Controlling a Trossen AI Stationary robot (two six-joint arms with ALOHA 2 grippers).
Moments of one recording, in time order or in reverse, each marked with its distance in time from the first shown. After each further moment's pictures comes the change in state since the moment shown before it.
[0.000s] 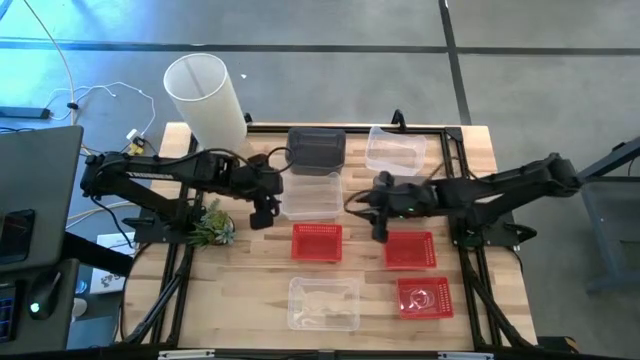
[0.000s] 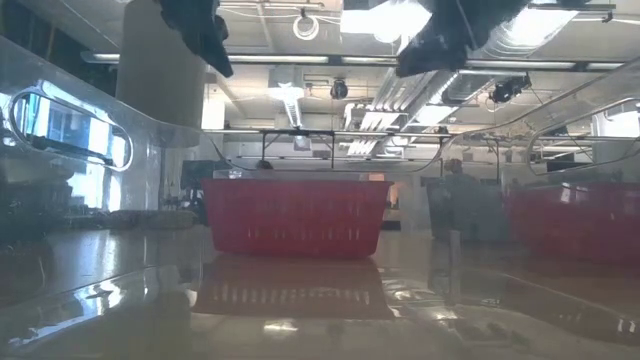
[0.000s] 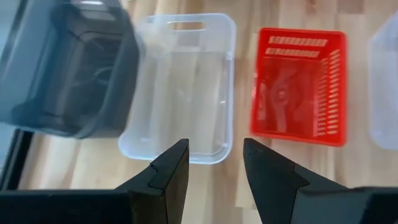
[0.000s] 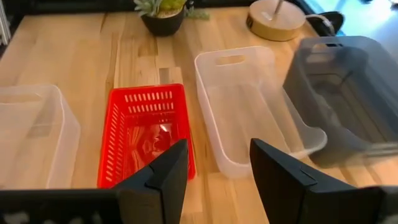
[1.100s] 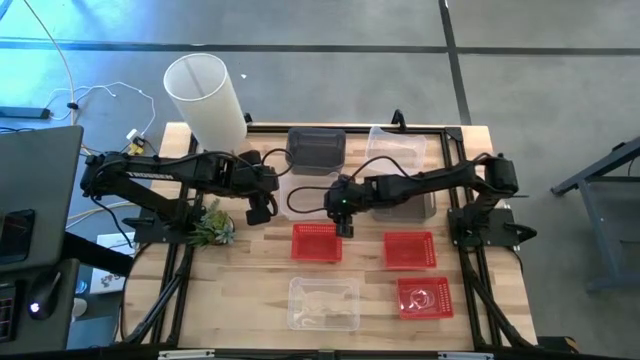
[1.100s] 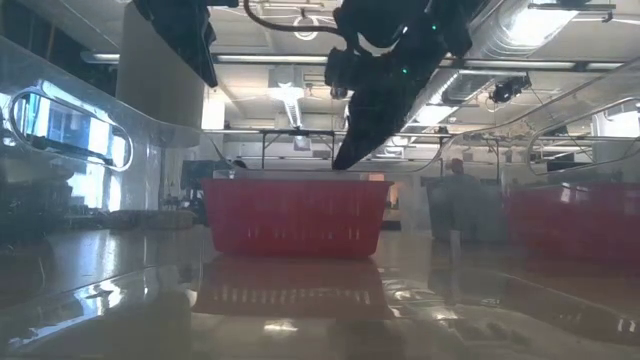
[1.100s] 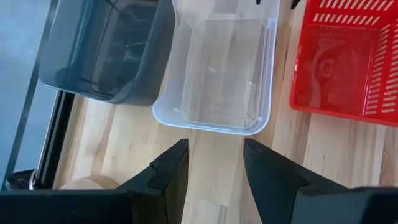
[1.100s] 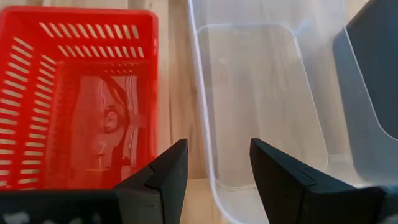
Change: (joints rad) left arm -0.001 0.002 0.001 -0.105 -0.117 -0.028; right arm -0.169 0.525 0.264 -0.051 -0.186 -0.170
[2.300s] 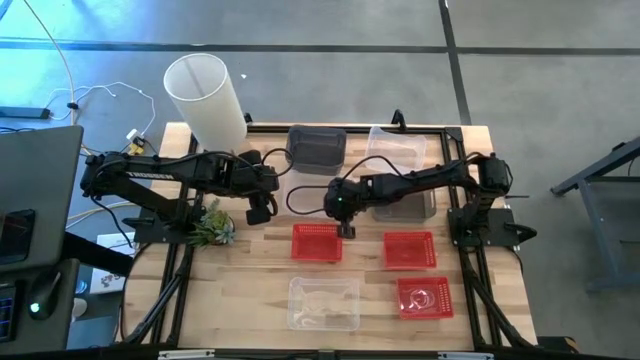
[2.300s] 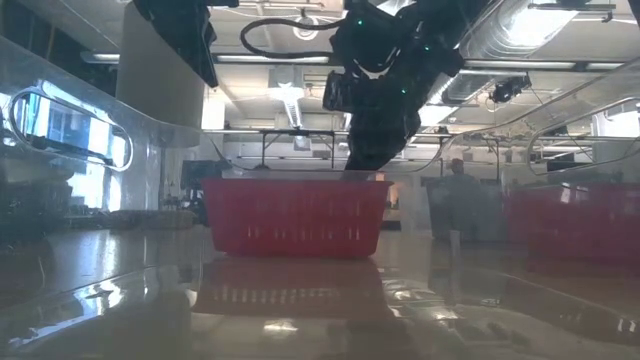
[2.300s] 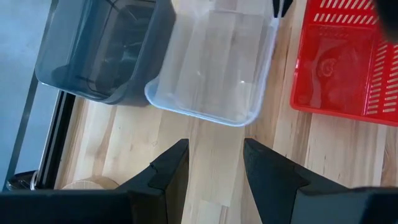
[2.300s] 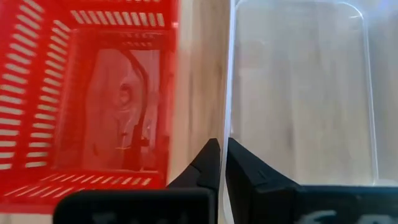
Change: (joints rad) left arm 0.001 0.000 0.000 0.002 0.001 0.008; right arm -0.023 0.059 -0.001 -0.017 -0.136 -0.040
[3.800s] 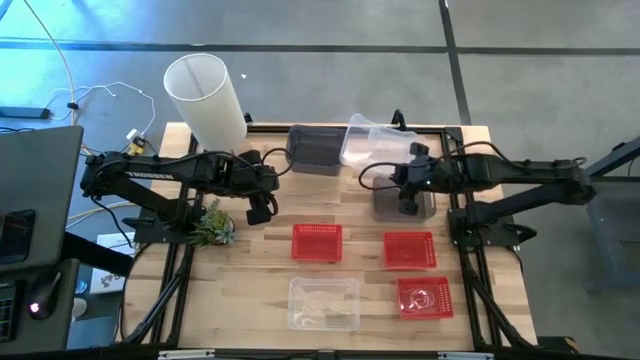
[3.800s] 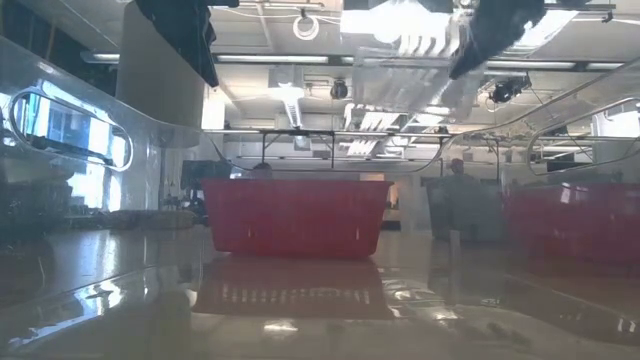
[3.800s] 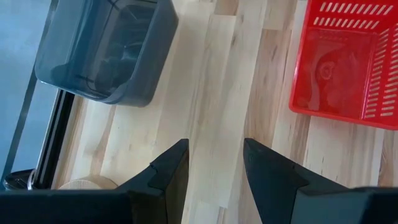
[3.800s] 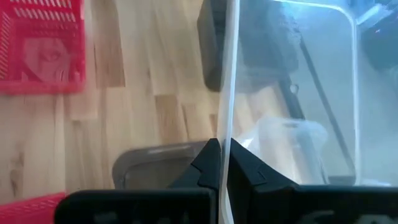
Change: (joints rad) left arm 0.000 0.000 0.001 0.003 0.001 -0.016; right arm 0.021 -0.789 -0.149 -0.488 0.431 0.001
